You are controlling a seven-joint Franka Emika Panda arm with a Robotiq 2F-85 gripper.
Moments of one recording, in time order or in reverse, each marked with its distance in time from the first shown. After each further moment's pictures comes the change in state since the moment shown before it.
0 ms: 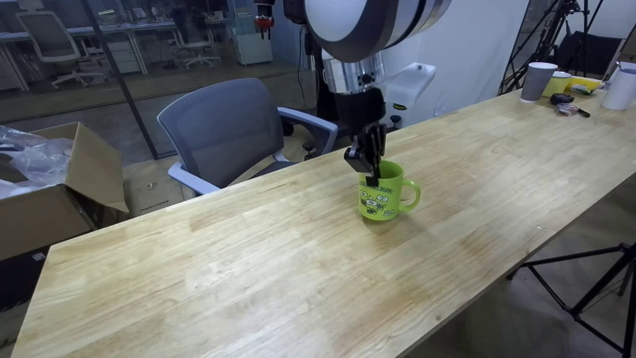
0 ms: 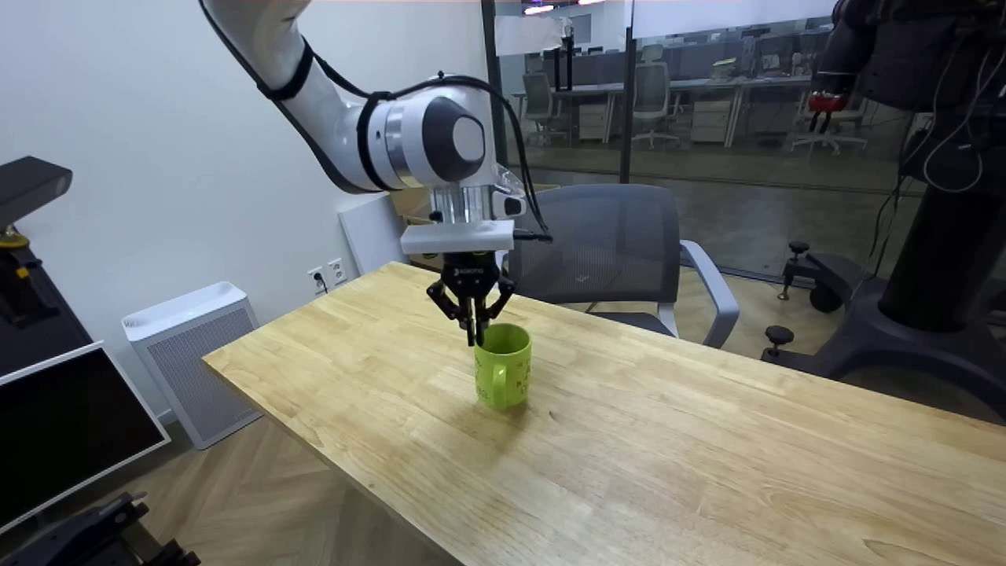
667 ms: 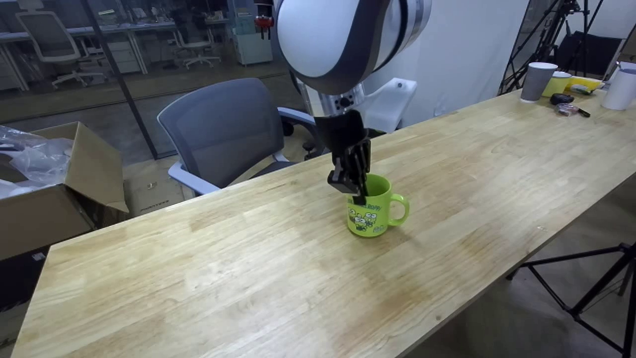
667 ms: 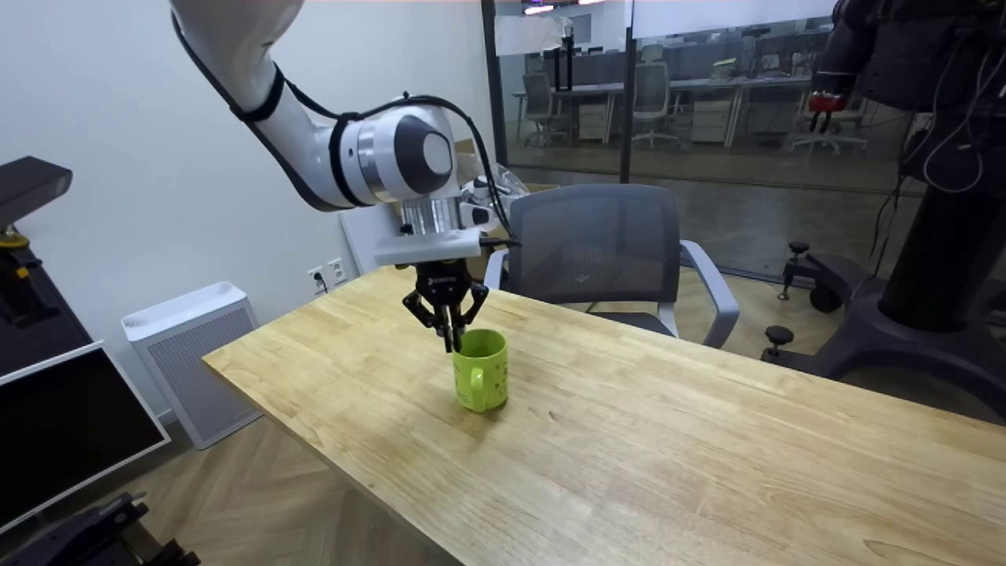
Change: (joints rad) arm 0.073 0.029 0.006 -0.004 -0.059 0.020 0.072
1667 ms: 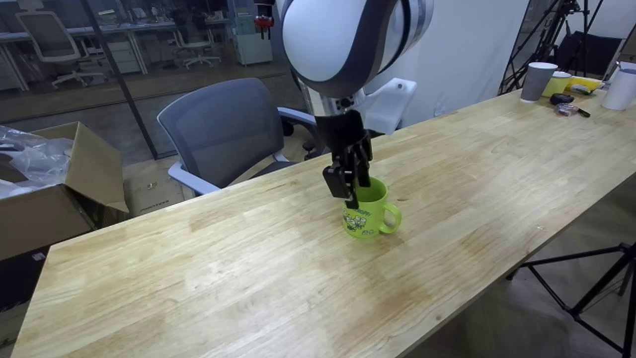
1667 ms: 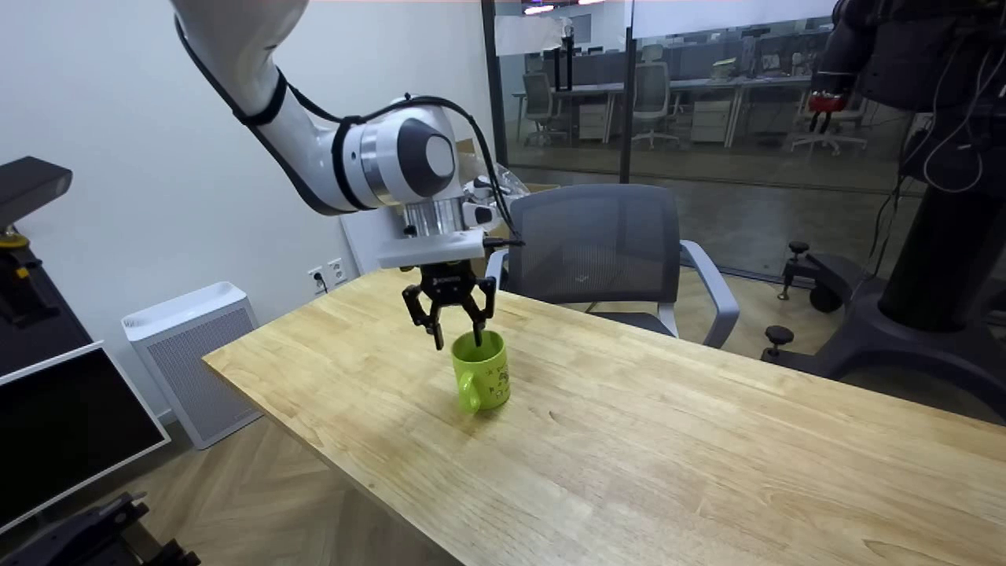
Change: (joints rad) arm 0.001 0.003 -0.010 -0.002 -0.012 0.038 0.010
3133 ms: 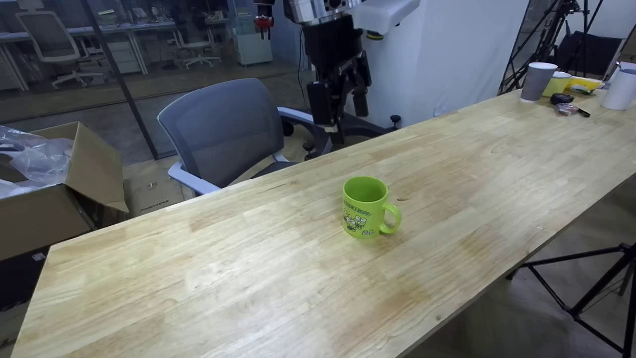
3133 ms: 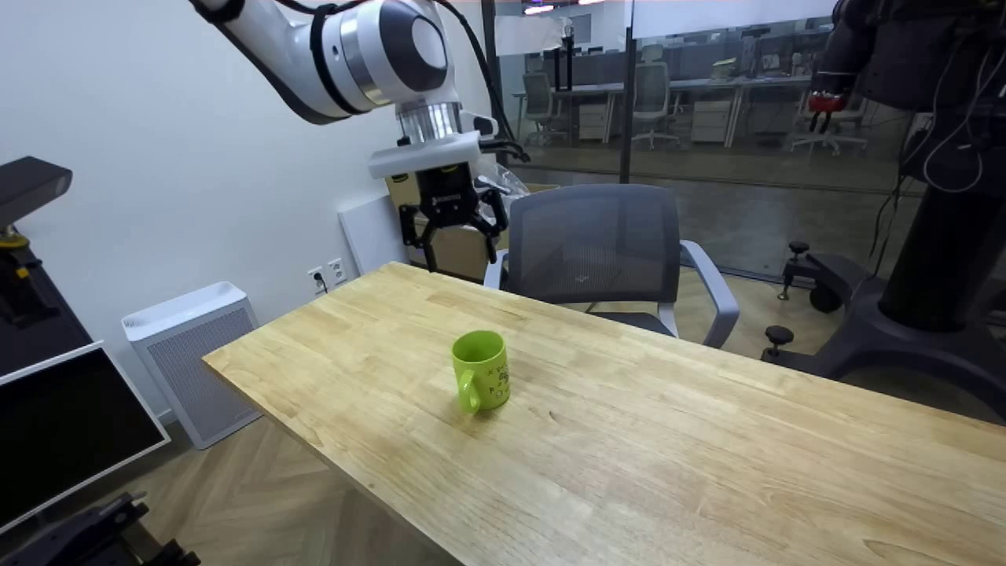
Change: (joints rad) arm -0.004 -0.163 0.005 0.058 0.001 -0.165 0.024
